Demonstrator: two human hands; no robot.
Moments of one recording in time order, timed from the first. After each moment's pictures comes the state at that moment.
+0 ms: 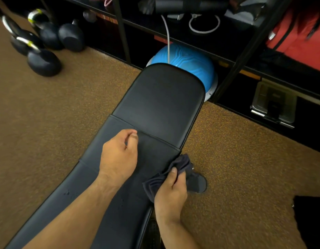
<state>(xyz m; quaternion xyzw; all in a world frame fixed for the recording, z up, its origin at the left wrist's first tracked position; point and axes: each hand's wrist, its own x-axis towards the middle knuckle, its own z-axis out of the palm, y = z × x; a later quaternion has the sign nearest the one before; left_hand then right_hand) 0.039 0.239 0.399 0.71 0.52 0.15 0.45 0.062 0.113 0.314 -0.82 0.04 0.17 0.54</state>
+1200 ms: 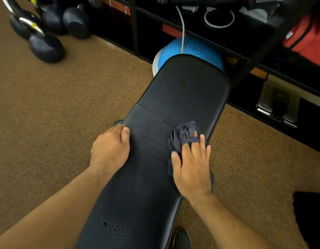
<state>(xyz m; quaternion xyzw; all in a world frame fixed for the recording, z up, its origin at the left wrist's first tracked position) -0.037 0.312 0.366 0.81 0.52 0.02 0.29 0.080 0.134 0.316 -0.90 -0.38 0.07 0.18</state>
